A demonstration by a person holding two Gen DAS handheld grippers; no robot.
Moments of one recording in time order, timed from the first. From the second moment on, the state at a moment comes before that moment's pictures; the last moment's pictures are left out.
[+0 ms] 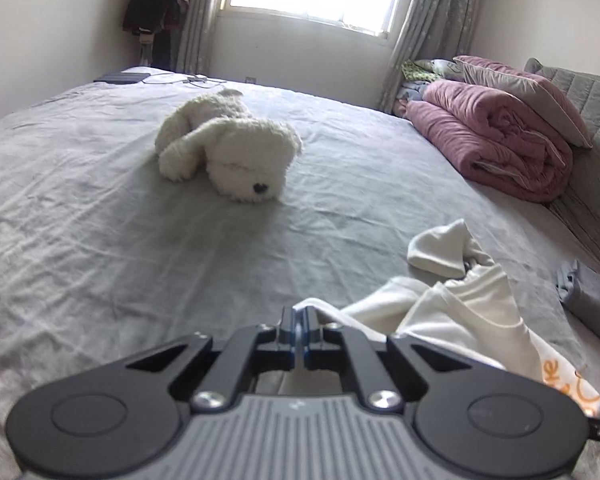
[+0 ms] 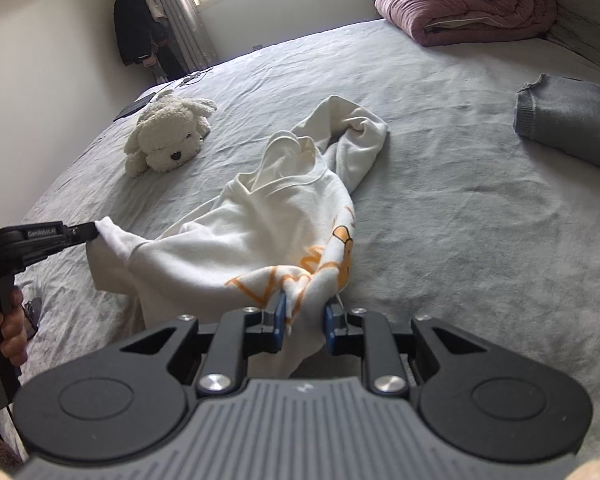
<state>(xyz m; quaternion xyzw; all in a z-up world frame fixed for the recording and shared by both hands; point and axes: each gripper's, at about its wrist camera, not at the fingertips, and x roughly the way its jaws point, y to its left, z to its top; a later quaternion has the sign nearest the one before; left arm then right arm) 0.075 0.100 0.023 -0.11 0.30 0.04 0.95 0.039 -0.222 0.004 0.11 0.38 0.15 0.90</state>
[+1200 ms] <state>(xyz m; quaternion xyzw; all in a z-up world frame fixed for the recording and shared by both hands) 0.077 0.117 0.032 -0.07 0.34 0.04 0.94 0.031 -0.176 0.030 0.10 0.42 0.22 0.88</state>
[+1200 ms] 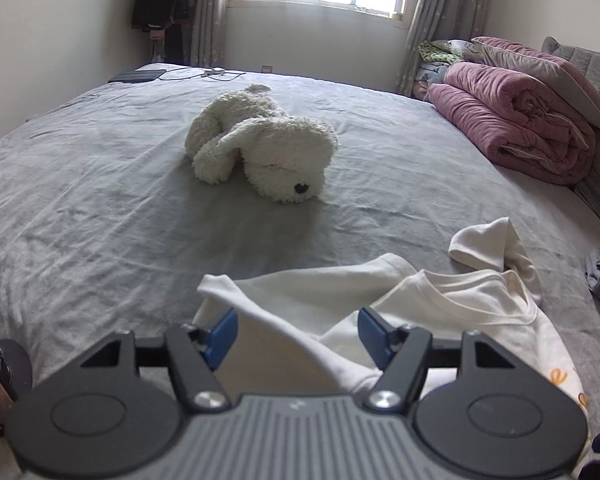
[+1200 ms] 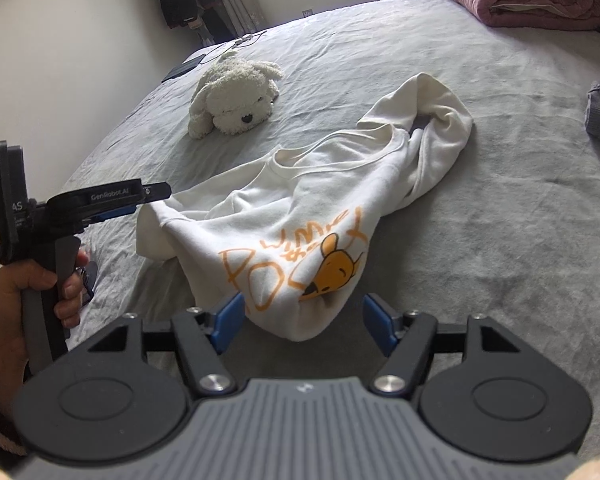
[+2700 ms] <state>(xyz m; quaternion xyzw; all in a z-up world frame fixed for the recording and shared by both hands) 0.081 0.071 -0.021 -0.11 0.44 -0.07 0.89 0.163 -0.208 -0.019 0.09 0.36 0.01 0.93</state>
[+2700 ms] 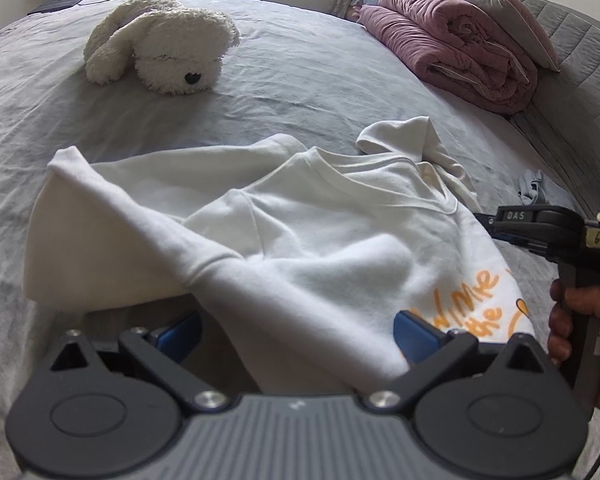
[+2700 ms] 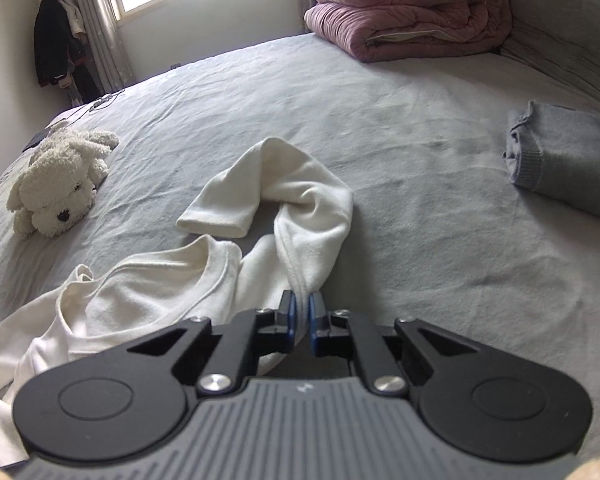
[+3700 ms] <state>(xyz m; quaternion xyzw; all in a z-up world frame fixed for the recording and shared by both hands) 0.083 0.081 -0.018 -0.11 0.43 -0.04 0.89 0.115 -0.322 0.035 0.06 0.32 -0.13 0.94</state>
